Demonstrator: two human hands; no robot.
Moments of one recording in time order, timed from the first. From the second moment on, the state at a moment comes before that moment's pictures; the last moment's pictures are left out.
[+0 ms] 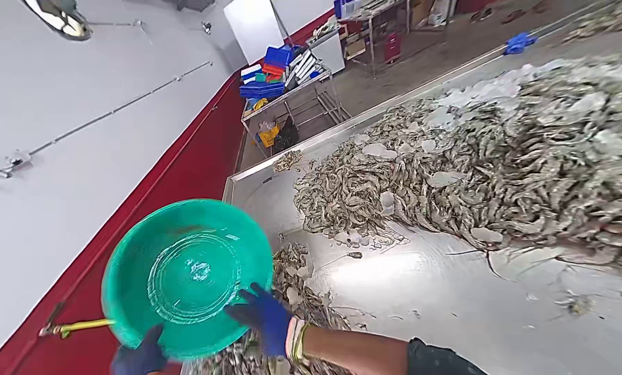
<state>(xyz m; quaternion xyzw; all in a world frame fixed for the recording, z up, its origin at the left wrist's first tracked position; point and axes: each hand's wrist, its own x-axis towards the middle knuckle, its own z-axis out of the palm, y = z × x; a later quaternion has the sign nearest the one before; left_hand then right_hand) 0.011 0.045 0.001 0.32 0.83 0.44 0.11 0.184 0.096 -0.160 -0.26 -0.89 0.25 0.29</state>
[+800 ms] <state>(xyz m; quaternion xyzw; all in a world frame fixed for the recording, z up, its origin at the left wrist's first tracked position) 0.227 0.433 -0.161 0.66 0.63 0.13 0.39 0.387 0.268 -0.213 -0.41 -0.12 0.50 0.75</state>
